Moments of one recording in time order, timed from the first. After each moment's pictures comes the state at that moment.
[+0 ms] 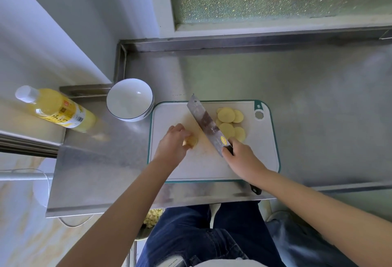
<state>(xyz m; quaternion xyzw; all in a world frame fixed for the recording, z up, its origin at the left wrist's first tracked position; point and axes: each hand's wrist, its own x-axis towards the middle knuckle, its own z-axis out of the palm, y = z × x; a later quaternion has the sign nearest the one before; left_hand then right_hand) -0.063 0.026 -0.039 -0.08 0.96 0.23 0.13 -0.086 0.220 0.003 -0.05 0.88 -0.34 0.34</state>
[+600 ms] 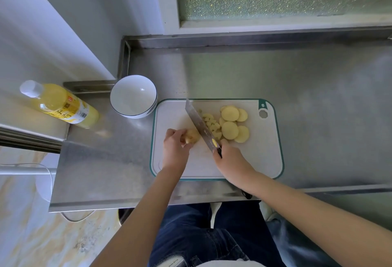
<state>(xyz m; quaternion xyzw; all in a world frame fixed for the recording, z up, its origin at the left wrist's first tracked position) -0.045 0.044 -0.043 -0.29 0.86 0.43 0.03 -0.072 0.193 -0.008 -0.08 0.89 -0.30 0.34</state>
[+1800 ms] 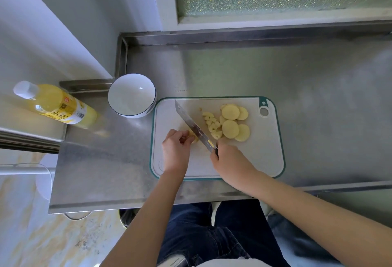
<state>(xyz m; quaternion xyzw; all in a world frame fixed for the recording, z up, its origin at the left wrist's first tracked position) -0.046 0.049 -0.053 -0.30 0.84 0.44 -0.07 -0.071 0.185 0.014 -0.12 0.90 -0.25 0.34</state>
